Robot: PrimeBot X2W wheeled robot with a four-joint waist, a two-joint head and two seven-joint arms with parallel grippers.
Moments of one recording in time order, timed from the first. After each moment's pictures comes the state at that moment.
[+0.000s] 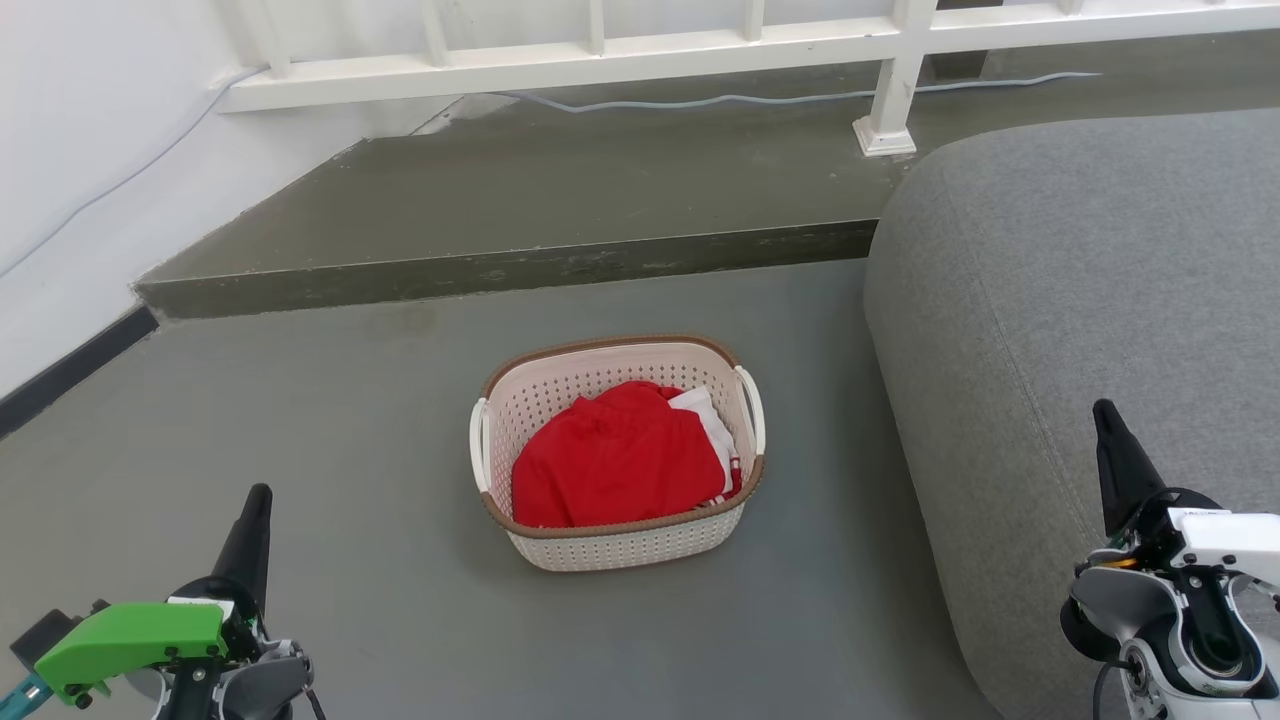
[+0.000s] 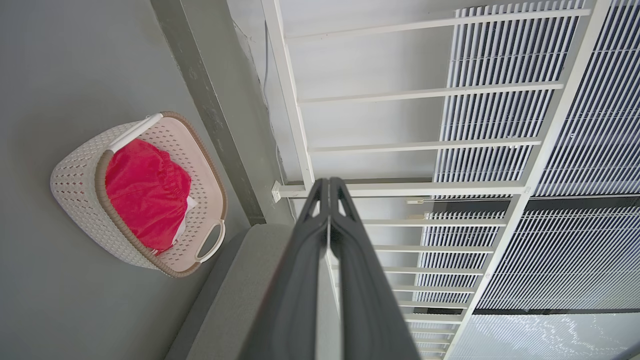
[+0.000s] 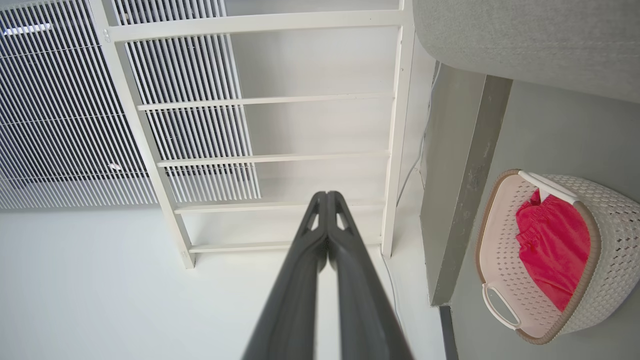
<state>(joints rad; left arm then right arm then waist) -0.06 0.04 0.08 0.28 -1.60 -0.12 0.11 -0.03 -0.12 0.00 0.23 1.71 0.10 0.00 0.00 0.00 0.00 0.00</state>
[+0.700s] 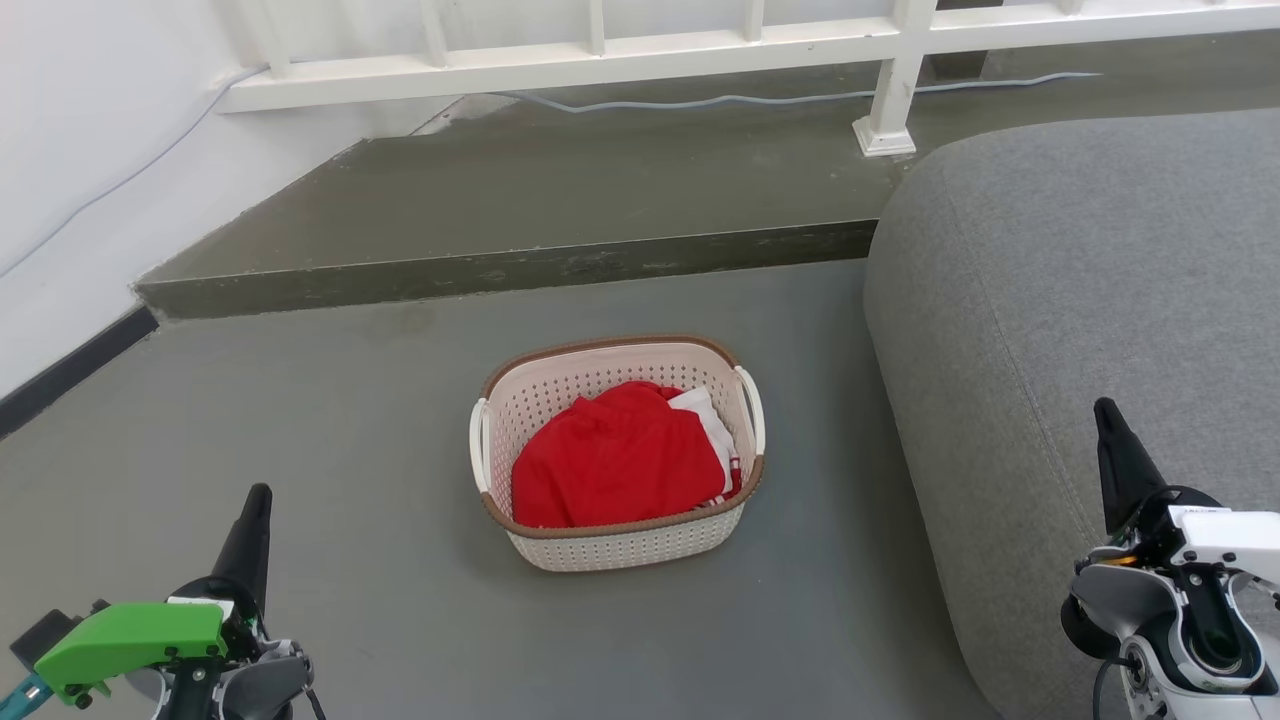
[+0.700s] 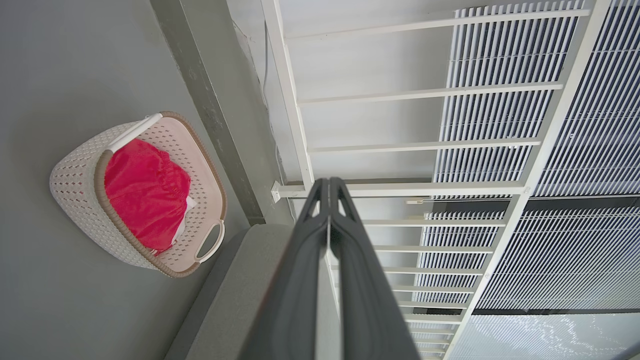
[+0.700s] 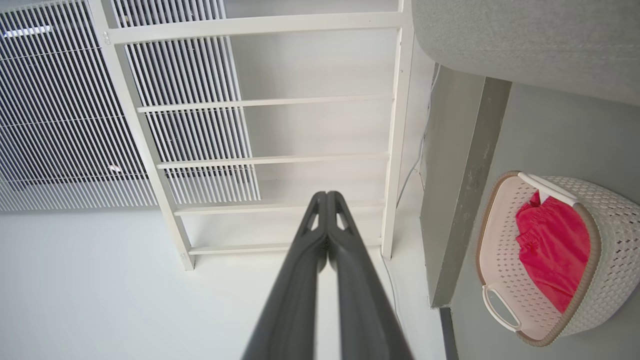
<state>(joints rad) -0.06 0.04 0.08 0.28 -1.60 -0.12 0.11 -0.04 -0.12 0.00 0.25 1.71 0.11 0.00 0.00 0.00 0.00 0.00</state>
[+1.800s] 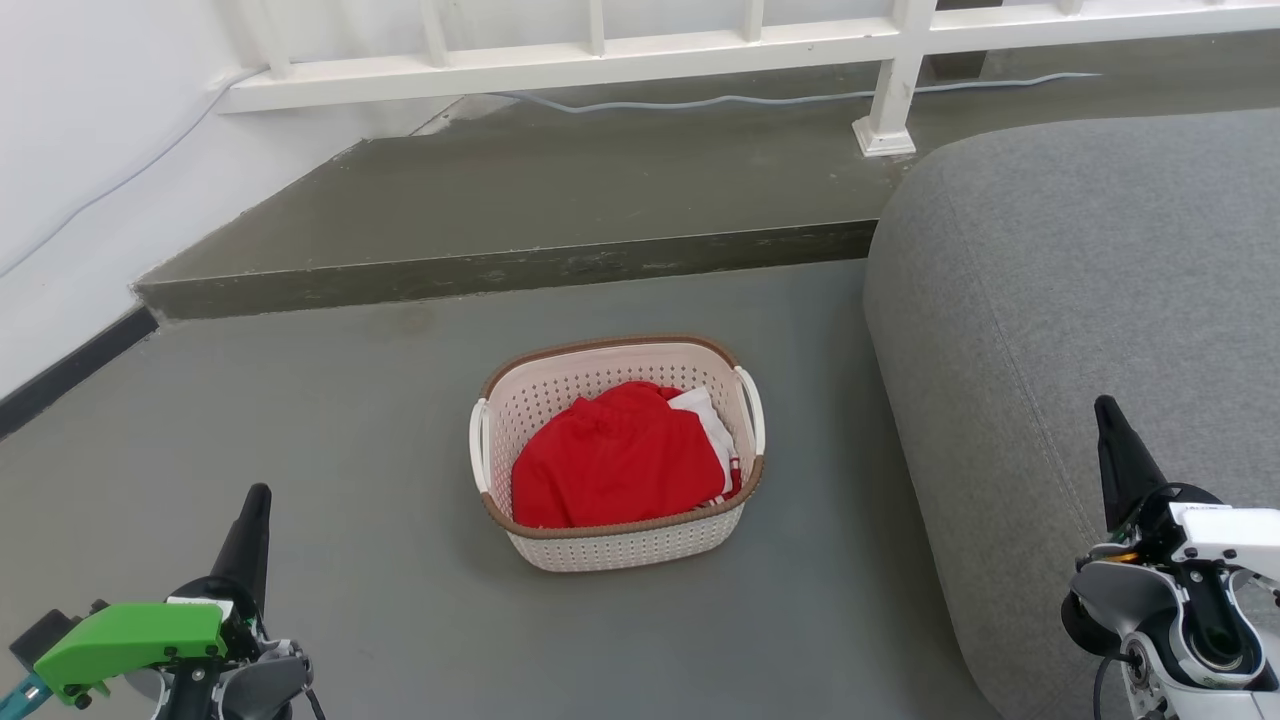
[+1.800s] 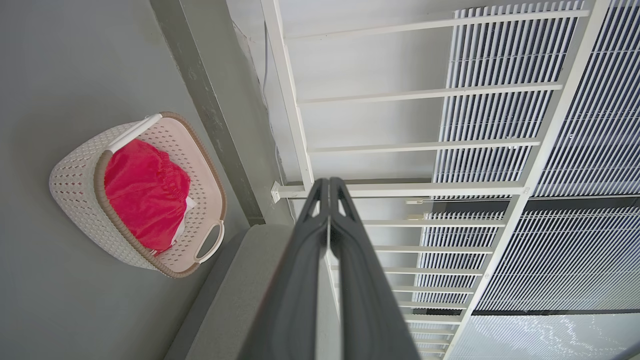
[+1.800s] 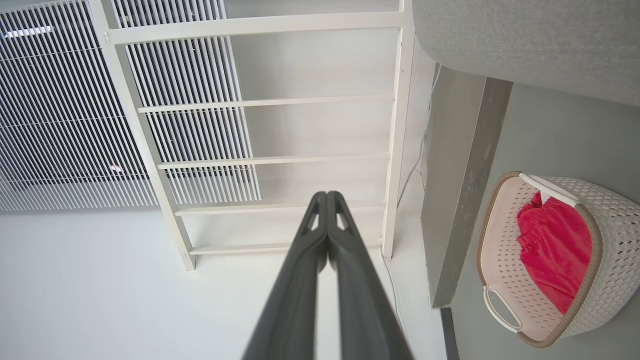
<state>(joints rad) -0.06 0.04 0.08 0.28 -1.60 -0.12 0.11 -0.05 -0.12 -0.01 0.27 1.71 0.11 0.01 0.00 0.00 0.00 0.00</state>
